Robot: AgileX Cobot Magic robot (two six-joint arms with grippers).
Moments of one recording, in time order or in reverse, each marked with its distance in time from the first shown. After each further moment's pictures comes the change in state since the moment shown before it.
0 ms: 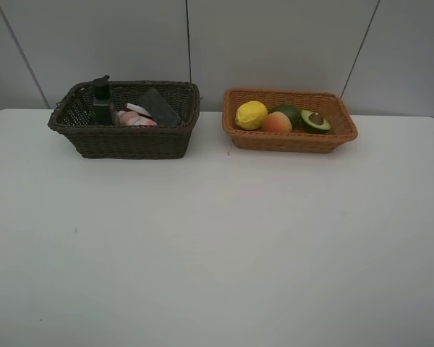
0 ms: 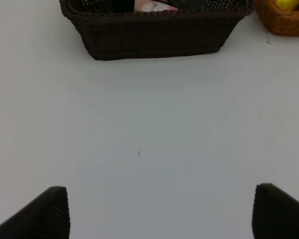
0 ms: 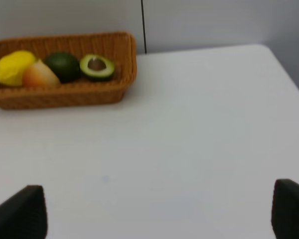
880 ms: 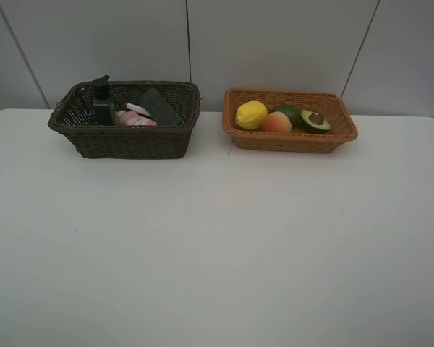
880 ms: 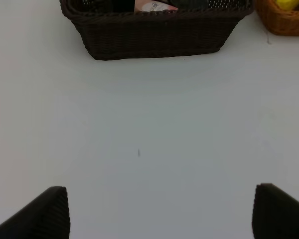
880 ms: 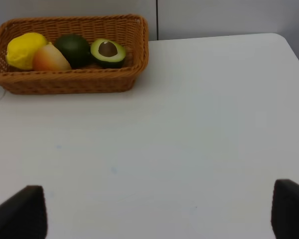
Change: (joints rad) left arm 0.000 0.000 0.000 0.000 0.000 0.000; right arm 0.000 0.000 0.008 0.036 0.002 -0.044
